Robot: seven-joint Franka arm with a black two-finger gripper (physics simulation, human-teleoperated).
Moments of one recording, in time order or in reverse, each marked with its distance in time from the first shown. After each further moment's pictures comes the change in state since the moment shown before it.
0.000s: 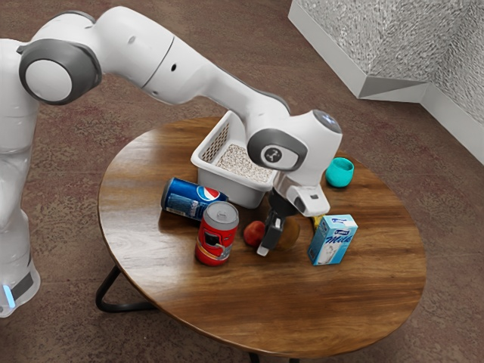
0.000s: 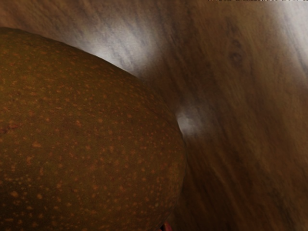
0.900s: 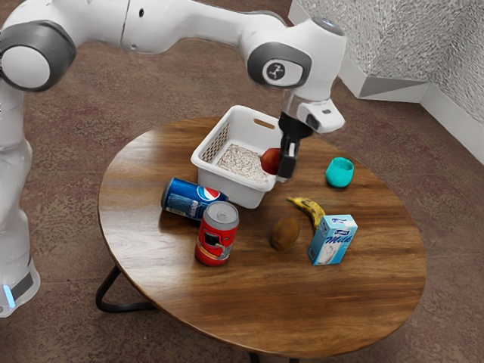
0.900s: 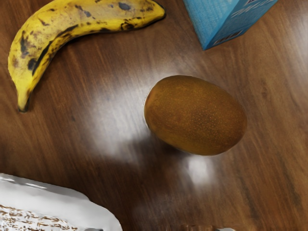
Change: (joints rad) arm -0.061 -0.132 0.229 0.211 0.017 -0.196 0.009
